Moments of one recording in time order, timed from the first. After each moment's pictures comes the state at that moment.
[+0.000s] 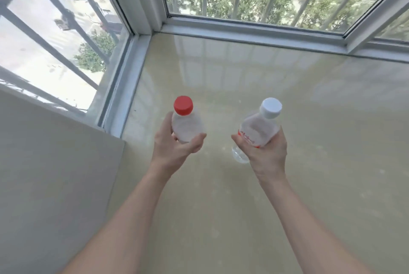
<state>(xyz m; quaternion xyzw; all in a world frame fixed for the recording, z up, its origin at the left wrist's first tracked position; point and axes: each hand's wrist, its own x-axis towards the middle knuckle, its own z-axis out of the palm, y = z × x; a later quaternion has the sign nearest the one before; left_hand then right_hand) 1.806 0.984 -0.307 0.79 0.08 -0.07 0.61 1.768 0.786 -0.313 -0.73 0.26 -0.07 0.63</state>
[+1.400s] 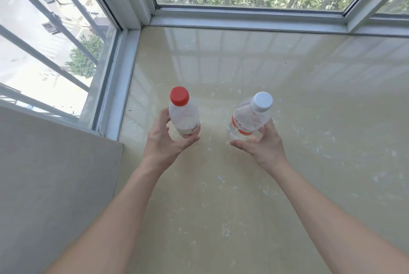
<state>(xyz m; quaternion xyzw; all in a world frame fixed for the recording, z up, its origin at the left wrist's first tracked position) 1.823 1.017 -0.351 0.88 0.01 -0.09 0.47 1.771 0.771 -0.374 -0.80 0.24 0.05 0.55</state>
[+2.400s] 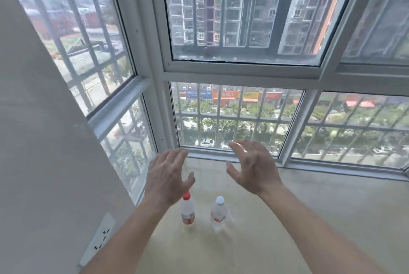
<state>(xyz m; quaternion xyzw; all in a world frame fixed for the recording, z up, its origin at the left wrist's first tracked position) 1.760 0.981 0.033 0.97 -0.13 0.17 0.10 1.751 0.737 0.051 -0.98 -0.08 -0.19 0.08</state>
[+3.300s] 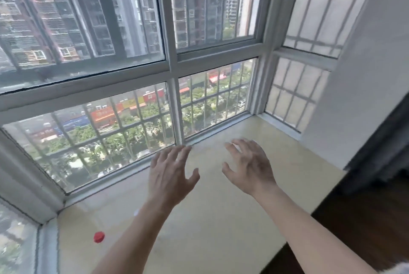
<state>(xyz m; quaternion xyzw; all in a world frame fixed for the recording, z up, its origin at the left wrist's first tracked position) 1.693 0.789 0.062 0.86 -0.46 0.14 0.16 1.543 0.627 0.064 -0.93 0.28 -0.22 0.01</state>
